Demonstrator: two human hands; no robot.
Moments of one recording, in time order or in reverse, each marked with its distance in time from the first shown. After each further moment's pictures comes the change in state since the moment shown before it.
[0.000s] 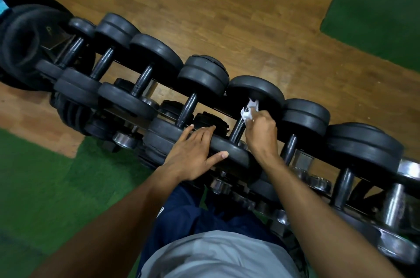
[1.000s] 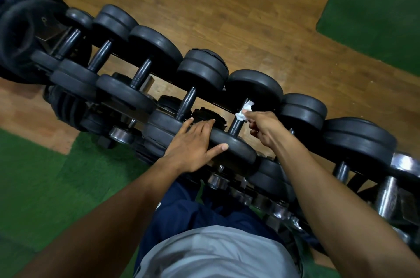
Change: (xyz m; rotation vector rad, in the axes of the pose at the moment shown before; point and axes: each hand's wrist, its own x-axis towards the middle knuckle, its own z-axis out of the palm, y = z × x) left_hand 0.001 -0.003 0.003 -0.006 0.020 0.002; right_hand 0.024 0.009 -0.001 0.975 -0.362 0.765
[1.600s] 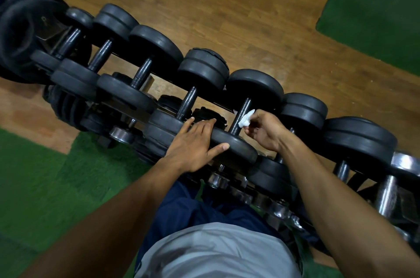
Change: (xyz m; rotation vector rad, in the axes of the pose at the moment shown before) left_hand 0.000 -0.001 0.001 -0.005 0.018 0.011; right_hand -0.016 0.001 -0.009 0.216 -0.198 0.084
